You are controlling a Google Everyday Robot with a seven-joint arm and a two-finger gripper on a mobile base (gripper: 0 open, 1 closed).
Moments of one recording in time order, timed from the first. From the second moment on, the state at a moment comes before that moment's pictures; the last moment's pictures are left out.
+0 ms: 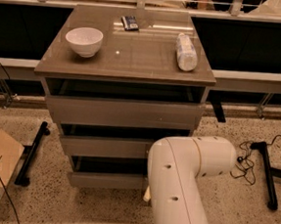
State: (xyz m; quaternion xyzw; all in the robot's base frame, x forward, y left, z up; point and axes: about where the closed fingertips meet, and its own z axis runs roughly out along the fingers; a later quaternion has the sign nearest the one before) arm 0.638 -0.119 0.198 -0.53 0.84 0.09 0.07
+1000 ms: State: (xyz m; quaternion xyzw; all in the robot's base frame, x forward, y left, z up) arm 0.633 -0.125 0.166 -0.56 0.81 0.14 0.07
